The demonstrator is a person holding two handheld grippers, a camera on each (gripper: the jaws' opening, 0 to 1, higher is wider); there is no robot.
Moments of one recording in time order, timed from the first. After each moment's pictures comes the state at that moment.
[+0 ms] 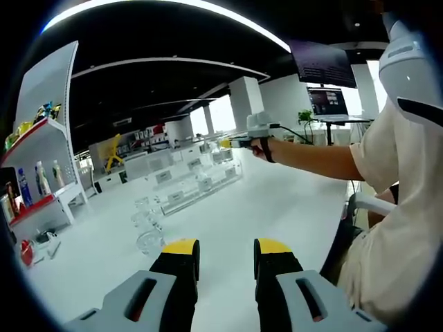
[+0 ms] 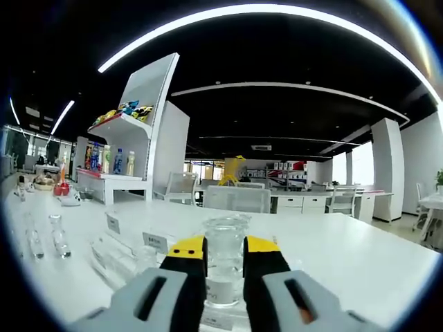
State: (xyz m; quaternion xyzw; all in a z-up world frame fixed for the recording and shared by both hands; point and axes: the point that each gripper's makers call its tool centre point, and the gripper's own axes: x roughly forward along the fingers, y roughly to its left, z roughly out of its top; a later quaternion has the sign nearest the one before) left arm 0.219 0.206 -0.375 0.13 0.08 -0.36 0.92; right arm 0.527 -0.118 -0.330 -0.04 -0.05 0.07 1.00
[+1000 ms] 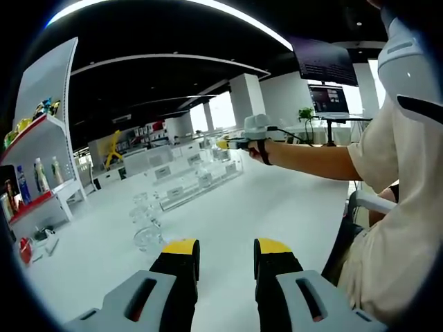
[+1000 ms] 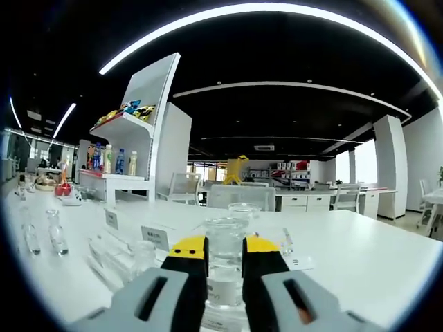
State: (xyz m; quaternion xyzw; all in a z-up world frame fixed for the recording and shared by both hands) left arm 0.225 0.205 -0.383 0.13 0.09 -0.36 0.92; right arm 0.540 -0.107 -0.346 -0.03 -0.05 0.08 0.99
